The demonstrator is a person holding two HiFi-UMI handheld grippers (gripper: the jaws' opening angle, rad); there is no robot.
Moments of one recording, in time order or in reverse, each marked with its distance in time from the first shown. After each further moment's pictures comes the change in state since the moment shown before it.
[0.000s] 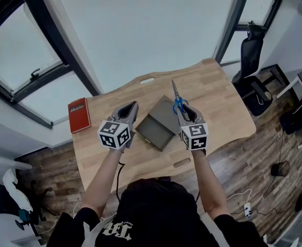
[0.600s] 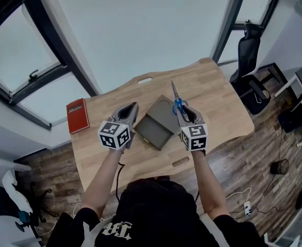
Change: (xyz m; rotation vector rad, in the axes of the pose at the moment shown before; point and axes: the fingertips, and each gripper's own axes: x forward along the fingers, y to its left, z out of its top) left arm 0.001 -0.009 -0.005 -0.009 0.006 -0.019; right arm -0.010 -0.003 -0.006 0.007 0.009 -0.011
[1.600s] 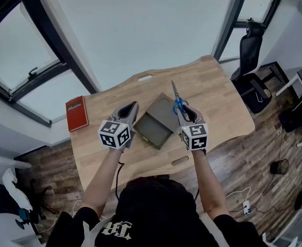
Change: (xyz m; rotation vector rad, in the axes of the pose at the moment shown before) left arm 0.008 0.000 -0.010 -0.007 0.016 0.012; right arm 0.004 -0.008 -0.013 0.010 0.025 0.013
